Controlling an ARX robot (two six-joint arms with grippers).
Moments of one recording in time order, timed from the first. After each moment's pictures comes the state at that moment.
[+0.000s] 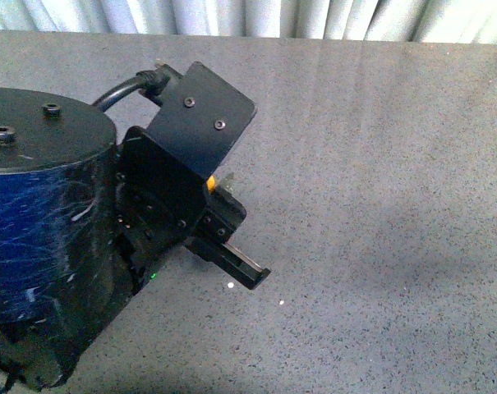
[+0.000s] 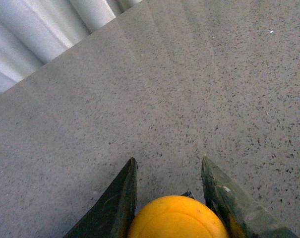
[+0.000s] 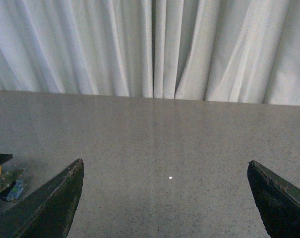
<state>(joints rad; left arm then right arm) -0.62 2.08 0.53 1.21 -0.19 0.33 0.00 0.00 0.02 0.00 0.00 0.00</state>
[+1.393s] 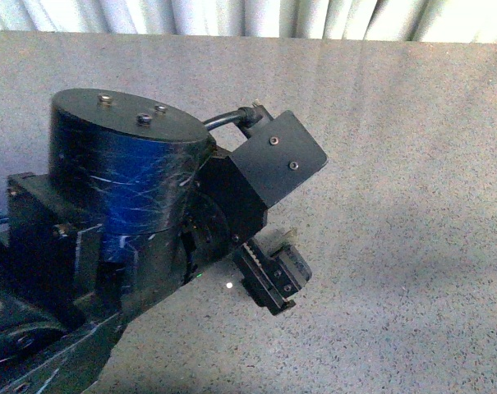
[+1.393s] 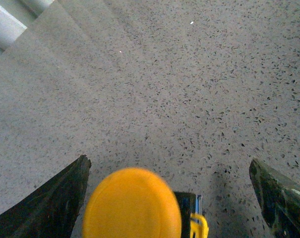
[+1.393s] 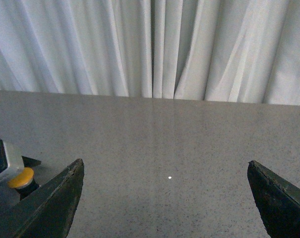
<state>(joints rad) -0.62 2.12 0.64 1.02 0.03 0.47 0.00 0.00 0.02 0.00 0.00 0.00</state>
